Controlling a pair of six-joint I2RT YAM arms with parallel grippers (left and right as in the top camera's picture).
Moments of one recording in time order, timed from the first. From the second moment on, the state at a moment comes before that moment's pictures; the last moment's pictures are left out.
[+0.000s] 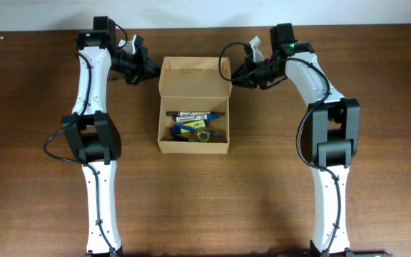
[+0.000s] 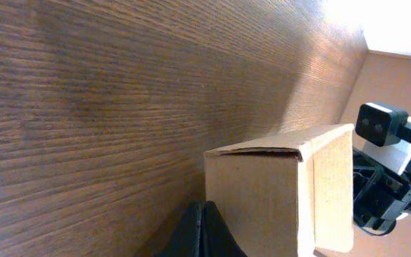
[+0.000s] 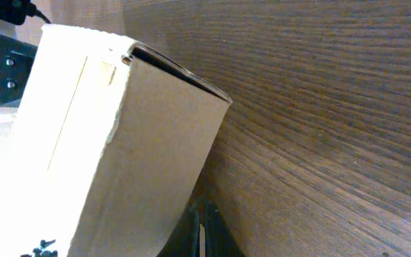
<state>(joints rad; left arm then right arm) 0.04 2.82 2.77 -1.33 0.86 -0.32 0.11 2.53 2.13 -0.86 -0.89 0.21</state>
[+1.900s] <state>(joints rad) 0.03 2.90 2.81 -1.21 1.07 -0.34 0.12 2.53 2.13 -0.75 -0.95 0.18</state>
